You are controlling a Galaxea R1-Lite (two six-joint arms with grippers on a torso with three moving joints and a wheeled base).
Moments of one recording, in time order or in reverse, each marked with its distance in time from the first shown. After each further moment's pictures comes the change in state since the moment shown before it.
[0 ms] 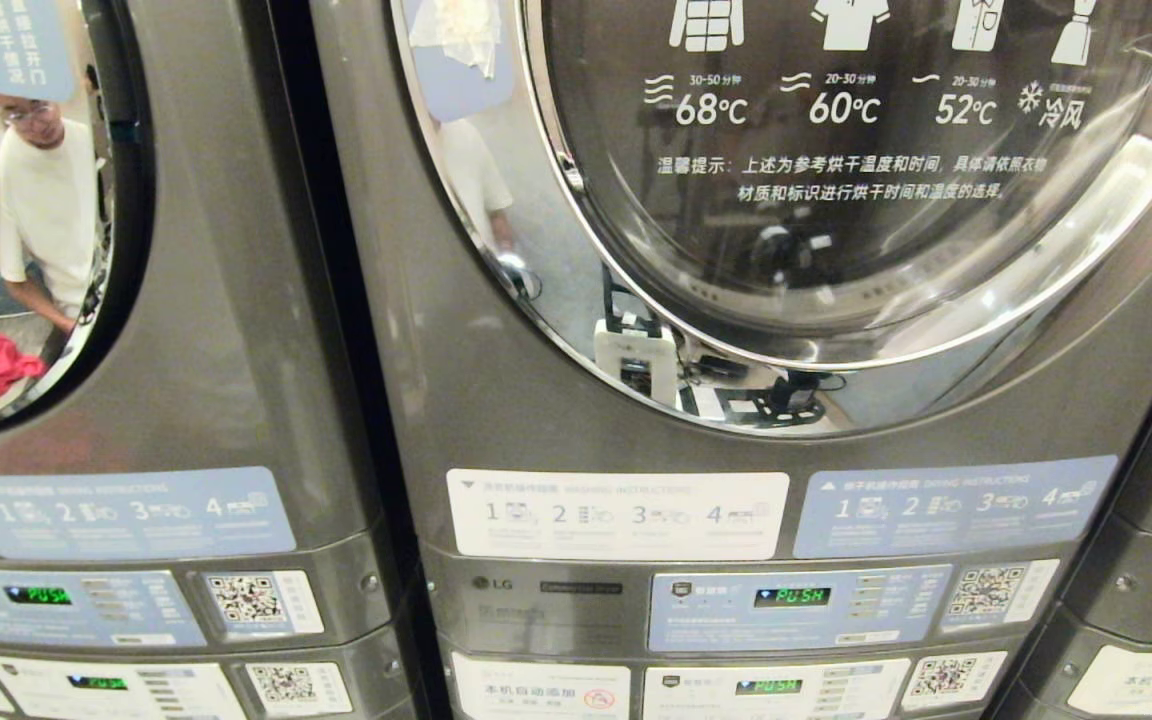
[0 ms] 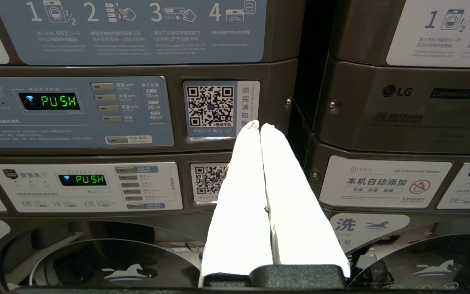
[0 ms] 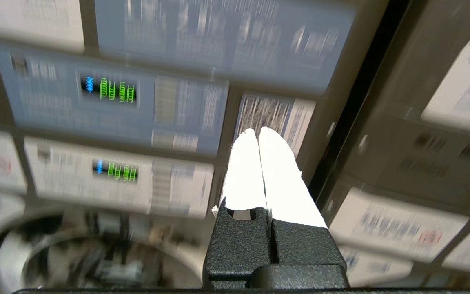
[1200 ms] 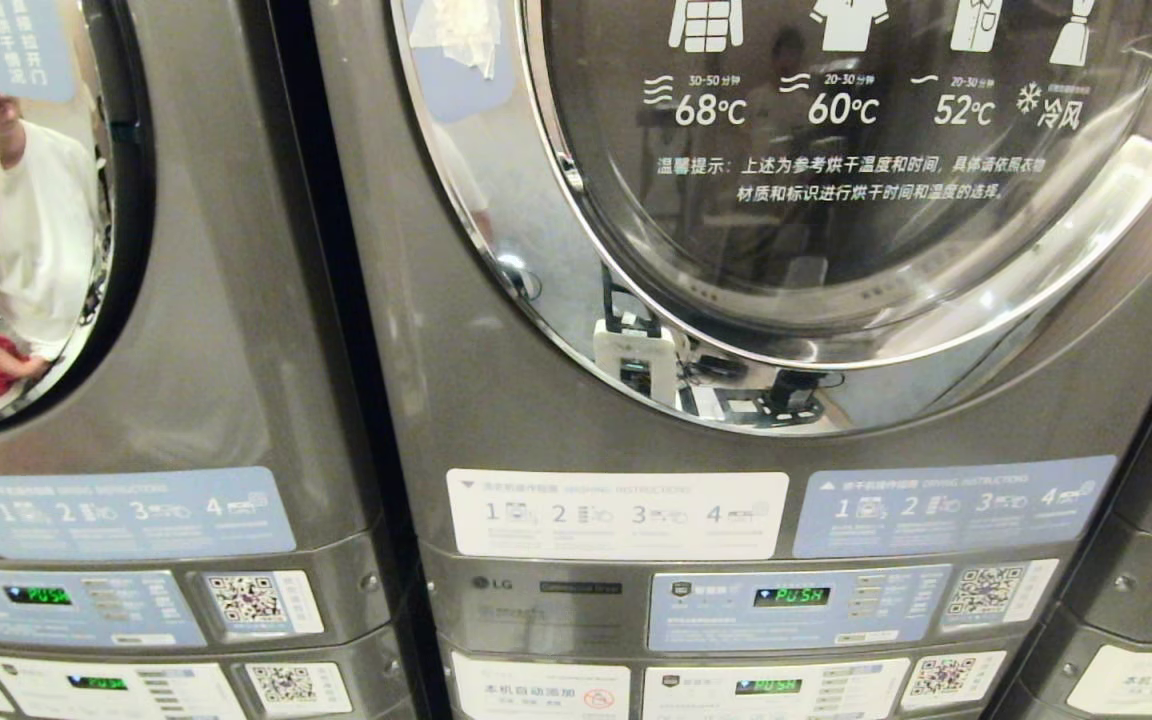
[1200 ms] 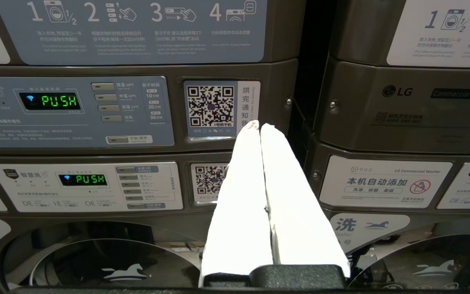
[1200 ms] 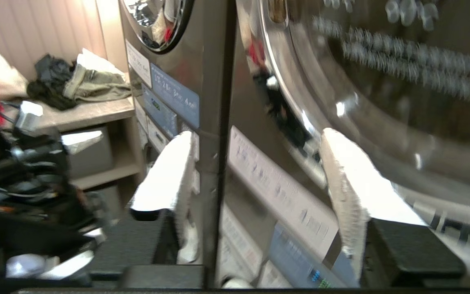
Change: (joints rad) left arm 0.001 0.000 0.000 0.000 0.000 0.000; right arm 0.337 0.971 -1.030 0.031 0.571 0.215
